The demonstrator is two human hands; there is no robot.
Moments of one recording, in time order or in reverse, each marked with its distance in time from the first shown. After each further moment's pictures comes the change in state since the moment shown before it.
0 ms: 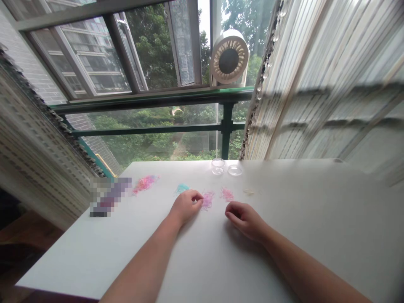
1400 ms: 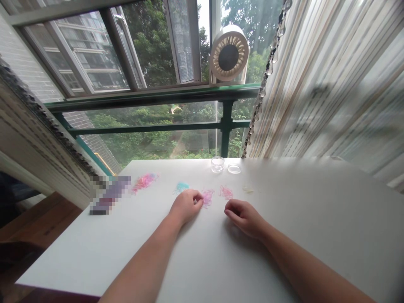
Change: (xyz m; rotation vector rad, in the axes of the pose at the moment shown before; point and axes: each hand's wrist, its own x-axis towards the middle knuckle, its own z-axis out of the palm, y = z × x) left_hand -0.003 0.007 0.001 0.091 -0.041 -0.044; right_hand 0.000 -0.001 0.000 -0.017 -0.004 0.000
